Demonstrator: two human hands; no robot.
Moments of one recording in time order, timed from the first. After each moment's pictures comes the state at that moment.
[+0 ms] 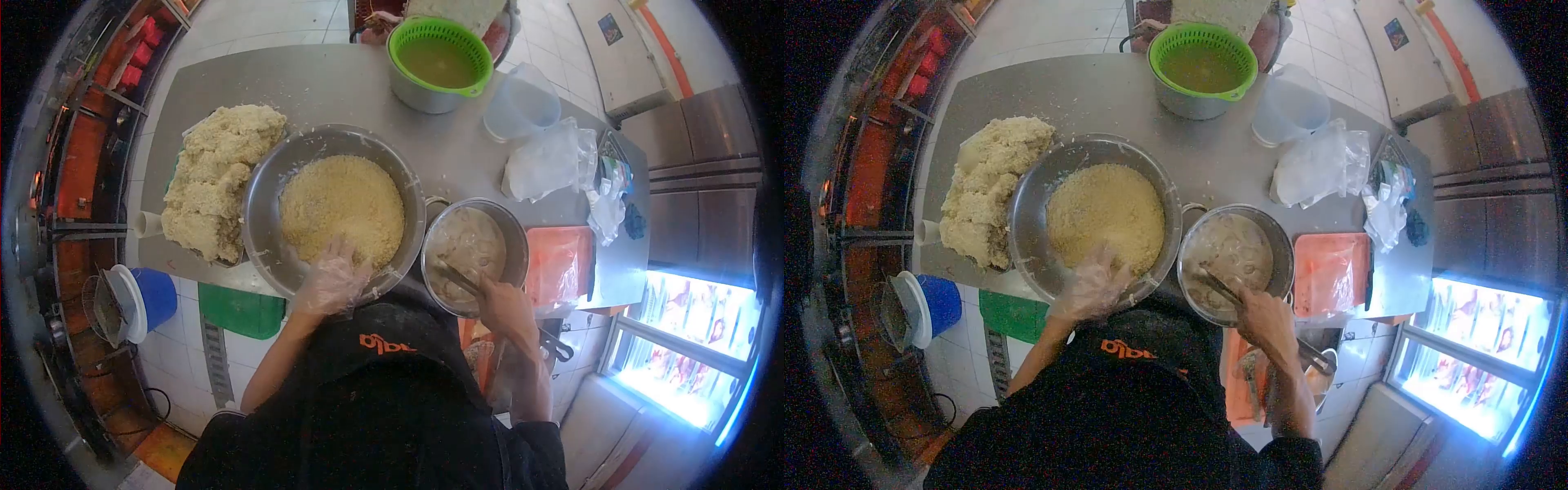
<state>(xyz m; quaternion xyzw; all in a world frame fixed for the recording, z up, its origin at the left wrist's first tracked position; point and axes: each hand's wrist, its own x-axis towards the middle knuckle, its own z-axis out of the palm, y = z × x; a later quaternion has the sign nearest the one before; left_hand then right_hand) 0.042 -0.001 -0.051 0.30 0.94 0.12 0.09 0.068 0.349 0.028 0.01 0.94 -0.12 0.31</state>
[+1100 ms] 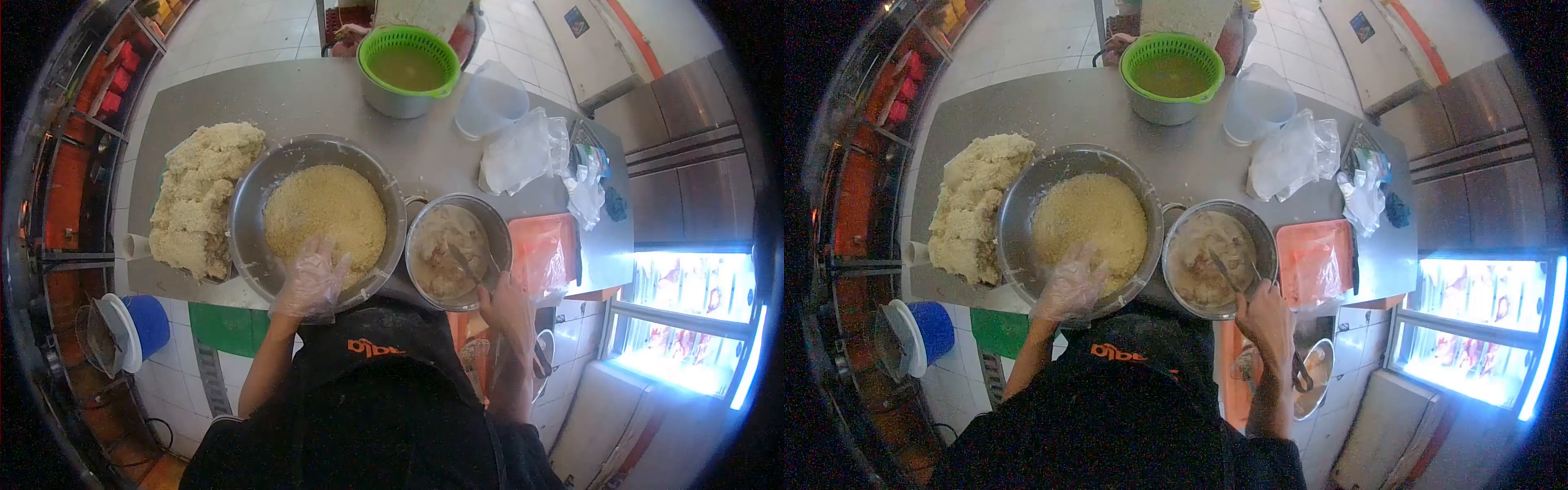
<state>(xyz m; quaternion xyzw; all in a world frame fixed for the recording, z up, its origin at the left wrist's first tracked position) 0.035 -0.010 -0.069 0.14 0.95 0.26 0.09 0.101 0.354 0.035 0.17 0.96 -0.08 0.19</state>
